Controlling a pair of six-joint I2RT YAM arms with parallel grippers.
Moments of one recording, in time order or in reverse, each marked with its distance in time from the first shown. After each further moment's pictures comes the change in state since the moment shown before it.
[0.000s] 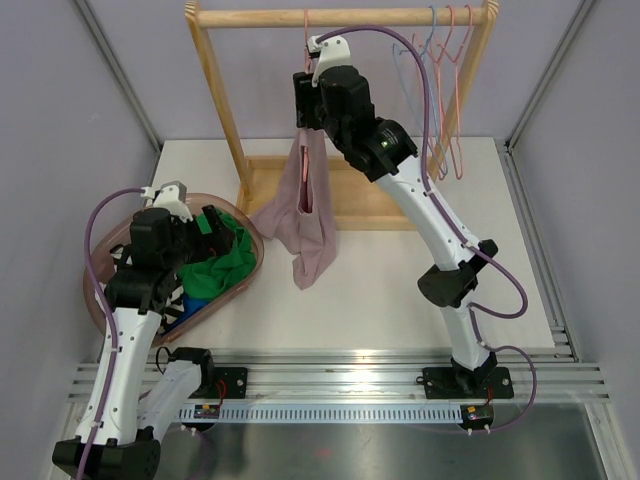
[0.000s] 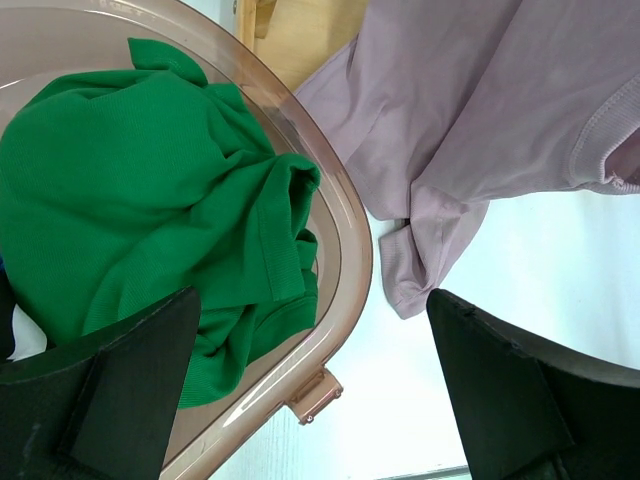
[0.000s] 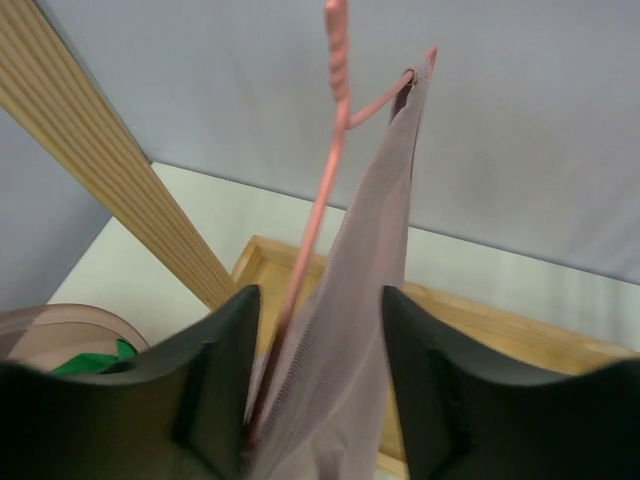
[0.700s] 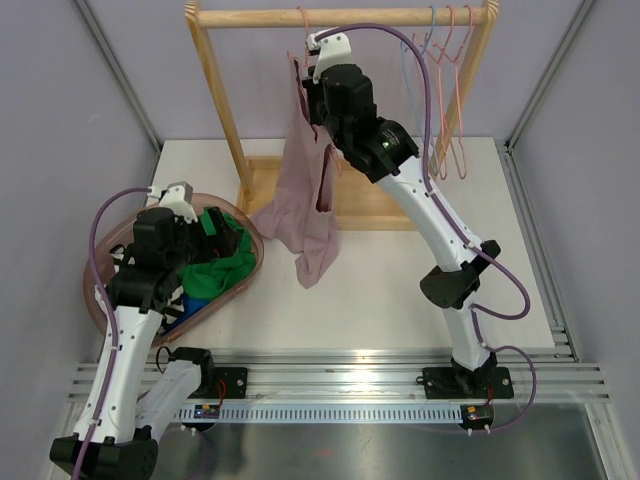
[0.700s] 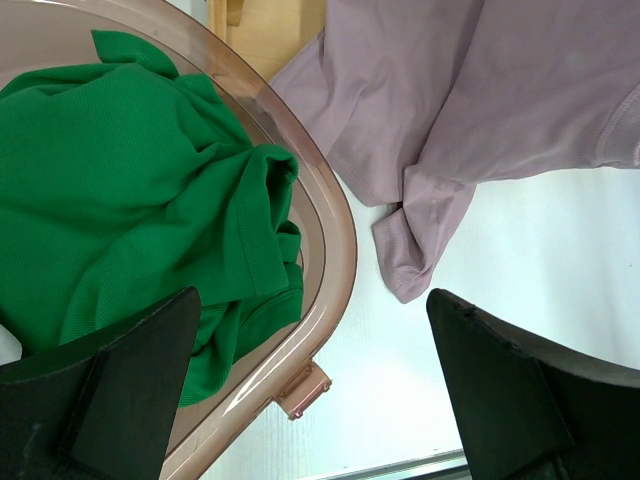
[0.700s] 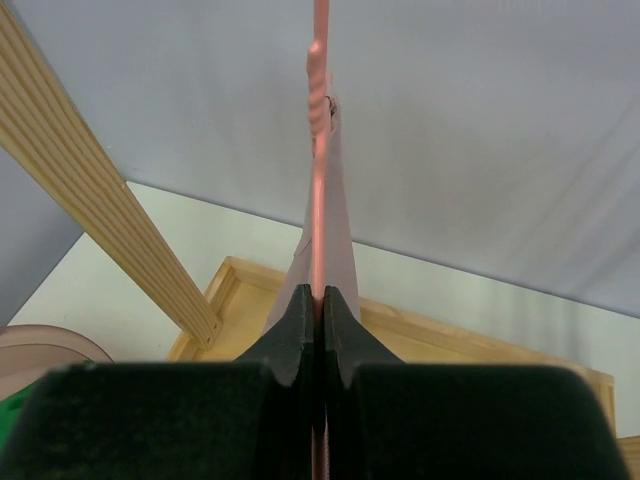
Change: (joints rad) left arm -0.024 0.007 -0.003 0.000 0.030 0.008; right arm 0.002 -0.009 -0.026 0.068 0.052 -0.094
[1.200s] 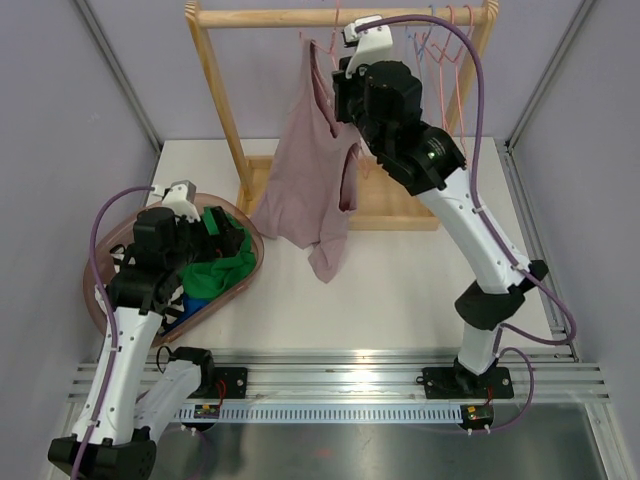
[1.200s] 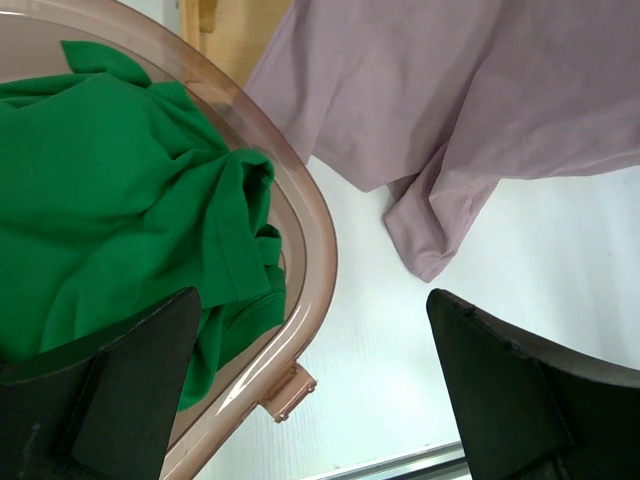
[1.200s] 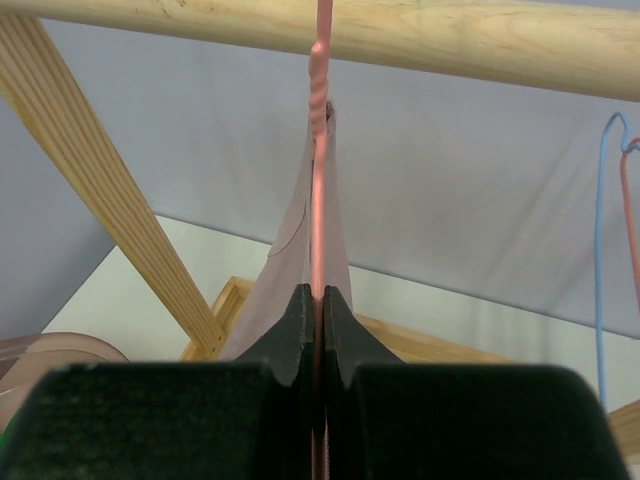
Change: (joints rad) left arm -0.014 -0.005 0.000 0.016 0.034 -0.001; right arm 0.001 -0.210 -0.154 0.047 -0.003 -0.027
